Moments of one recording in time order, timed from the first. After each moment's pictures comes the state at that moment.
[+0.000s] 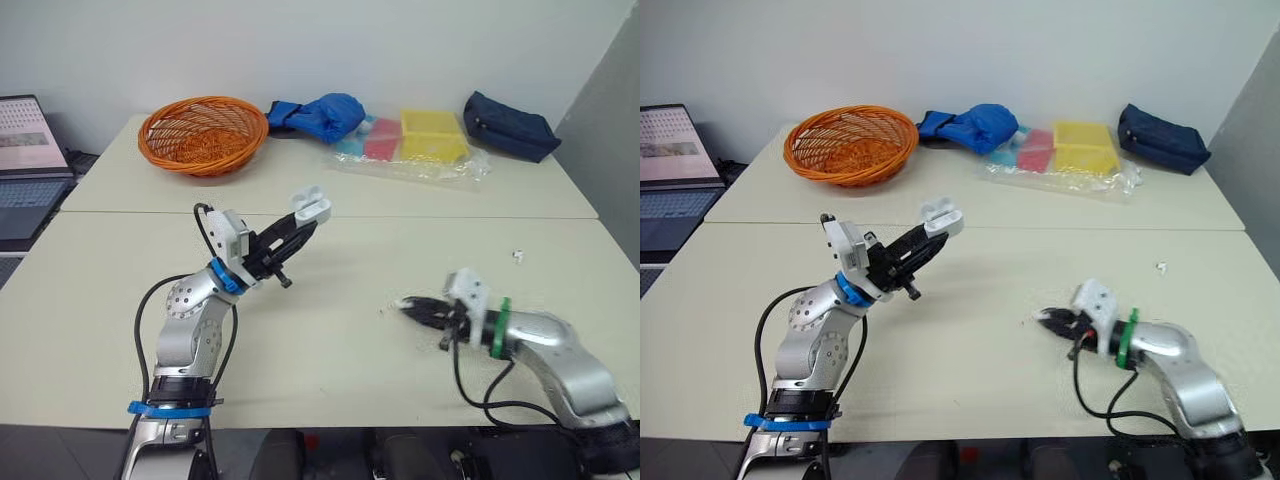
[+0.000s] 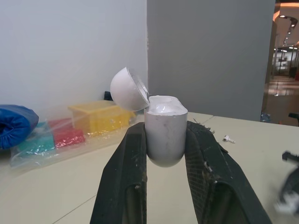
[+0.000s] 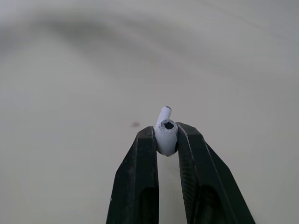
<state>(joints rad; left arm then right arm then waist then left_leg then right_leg) -0.37 0.31 0.10 0.04 -0.47 -0.01 -0.91 -0.02 -0.55 -0.10 -0.39 0.30 0.53 0.74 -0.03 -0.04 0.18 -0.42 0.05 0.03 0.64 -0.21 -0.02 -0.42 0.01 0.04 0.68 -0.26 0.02</state>
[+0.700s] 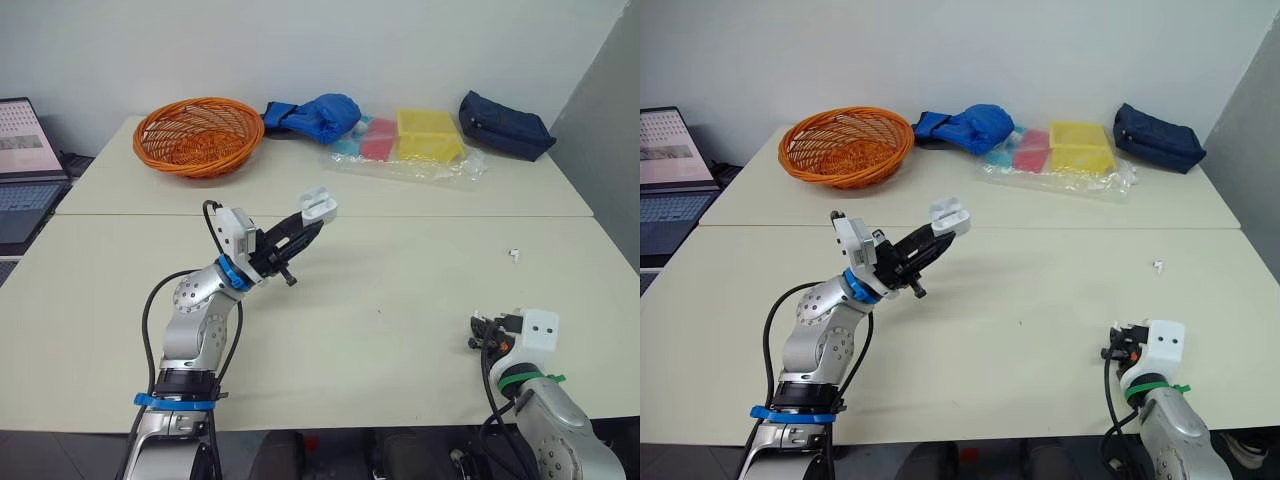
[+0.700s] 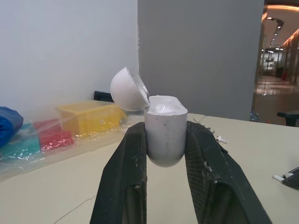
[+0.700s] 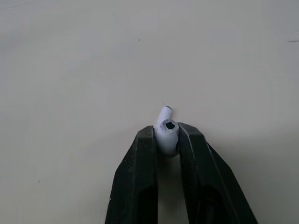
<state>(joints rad) -0.39 0.30 0.08 0.08 -0.47 -0.01 -0.93 0.22 -0.05 -0.27 -0.58 0.32 0.72 0.11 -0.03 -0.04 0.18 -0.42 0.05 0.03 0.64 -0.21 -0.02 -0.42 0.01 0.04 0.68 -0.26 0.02</state>
